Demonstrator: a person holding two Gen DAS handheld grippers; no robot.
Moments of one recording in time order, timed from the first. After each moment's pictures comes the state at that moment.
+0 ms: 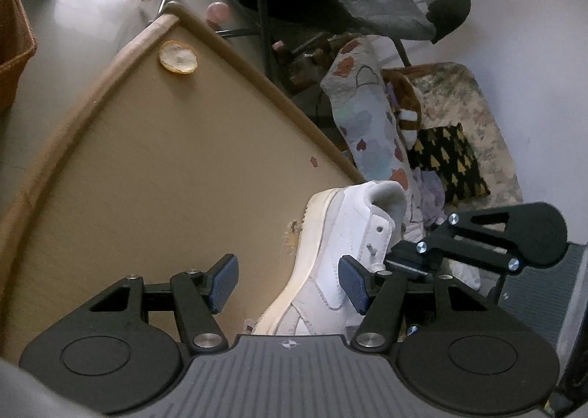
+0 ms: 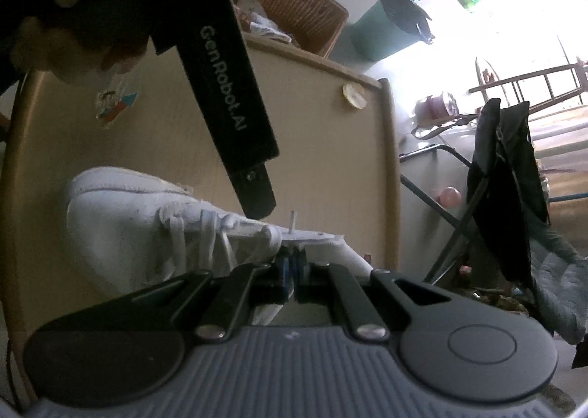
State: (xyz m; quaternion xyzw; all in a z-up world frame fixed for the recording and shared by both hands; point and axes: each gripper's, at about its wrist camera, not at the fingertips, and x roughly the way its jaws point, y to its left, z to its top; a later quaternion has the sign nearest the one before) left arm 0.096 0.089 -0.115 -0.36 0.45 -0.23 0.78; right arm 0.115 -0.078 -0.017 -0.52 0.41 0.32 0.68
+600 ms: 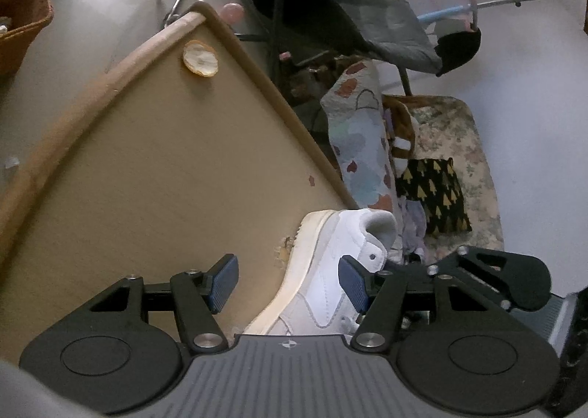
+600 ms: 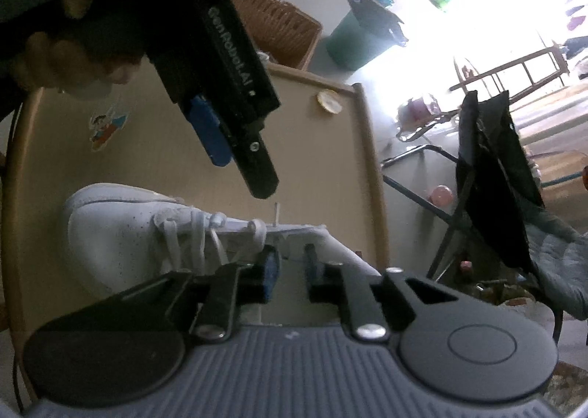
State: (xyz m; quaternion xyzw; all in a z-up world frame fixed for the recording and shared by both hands) left arm 0.086 0.092 -0.126 -0.42 0.44 -0.21 0.76; right arm 0.111 -0.095 -0.002 -0.48 0.39 0.30 0.72
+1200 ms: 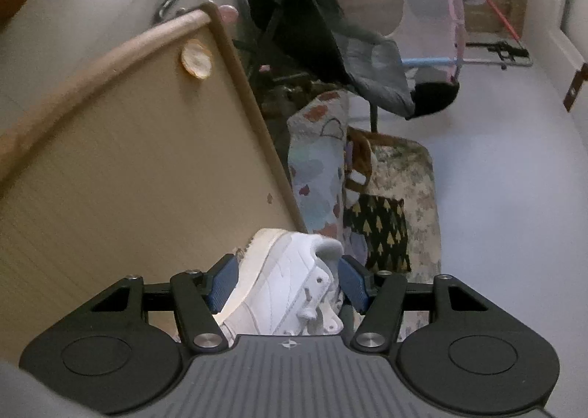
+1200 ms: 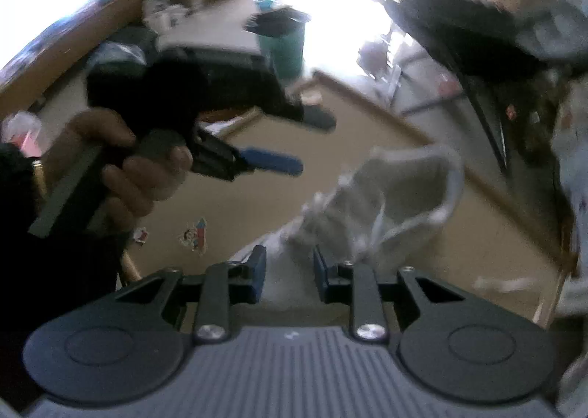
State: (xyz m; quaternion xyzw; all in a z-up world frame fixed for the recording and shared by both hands) left arm 0.074 0.090 -0.122 -0.54 0.39 -0.23 0.71; right arm 0.057 -0.124 0.016 -0.09 0.48 0.20 0.85
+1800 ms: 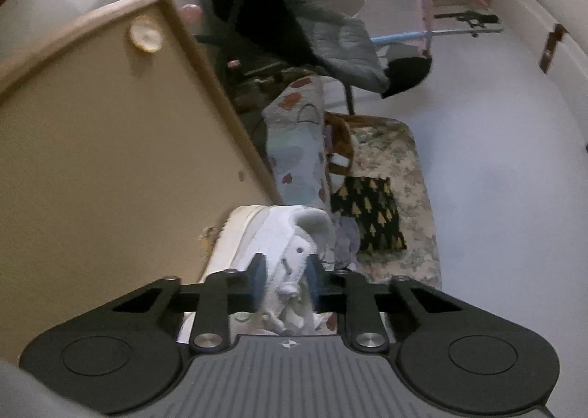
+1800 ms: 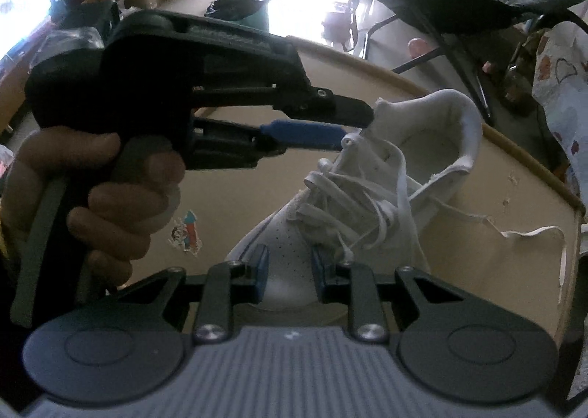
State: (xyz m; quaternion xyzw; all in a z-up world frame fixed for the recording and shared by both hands) left arm 0.067 0.041 -0.120 -0.50 0.36 -0.28 0.74; right arm 0.054 -0.105 -0.012 -0.06 0.51 0.15 0.84
